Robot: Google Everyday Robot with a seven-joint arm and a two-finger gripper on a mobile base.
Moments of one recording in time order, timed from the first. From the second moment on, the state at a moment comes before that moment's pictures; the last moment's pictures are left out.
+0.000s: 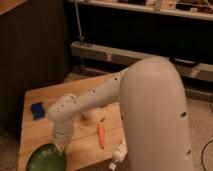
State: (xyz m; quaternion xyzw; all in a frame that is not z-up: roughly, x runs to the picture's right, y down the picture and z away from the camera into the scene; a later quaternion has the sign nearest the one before) arm -0.226 0.278 0.700 -0.08 -0.47 -0.80 0.36
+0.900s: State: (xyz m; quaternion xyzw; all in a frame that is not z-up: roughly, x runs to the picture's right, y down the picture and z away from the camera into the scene) arm -0.267 0.198 0.759 -0.07 -0.46 -0.77 0.43
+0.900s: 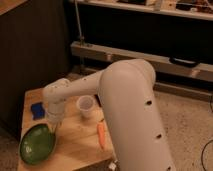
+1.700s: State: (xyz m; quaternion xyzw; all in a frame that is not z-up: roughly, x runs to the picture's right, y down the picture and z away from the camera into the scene) arm -0.101 0.195 0.765 -0.10 -0.42 -0.73 0.53
